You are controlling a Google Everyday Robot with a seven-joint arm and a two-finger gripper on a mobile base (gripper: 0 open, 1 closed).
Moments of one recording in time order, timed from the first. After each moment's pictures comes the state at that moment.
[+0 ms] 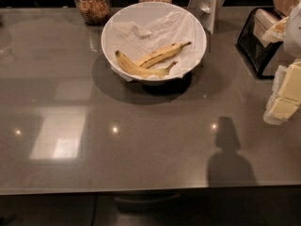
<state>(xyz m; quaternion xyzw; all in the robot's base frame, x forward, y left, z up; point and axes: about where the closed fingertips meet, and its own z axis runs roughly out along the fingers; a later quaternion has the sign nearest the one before) 0.438 -0.217 0.976 -0.60 0.78 -0.03 0.16</state>
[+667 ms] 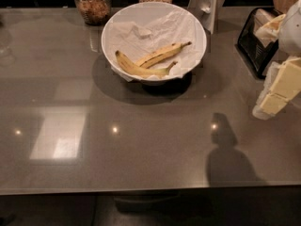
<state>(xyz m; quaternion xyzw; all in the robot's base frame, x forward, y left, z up) 0.451 -0.203 0.976 -0.60 0.77 0.00 0.21</state>
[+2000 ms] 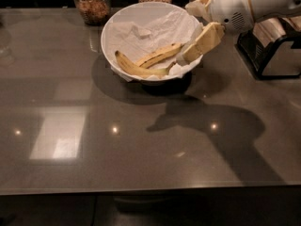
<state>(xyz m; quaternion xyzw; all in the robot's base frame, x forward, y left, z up) 0.581 -0.071 0.988 -0.58 0.66 0.24 0.42</state>
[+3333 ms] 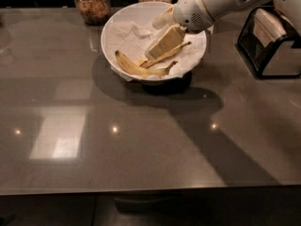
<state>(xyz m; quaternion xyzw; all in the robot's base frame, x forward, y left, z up) 0.624 -0.016 0.952 -0.60 0.67 0.23 0.37</state>
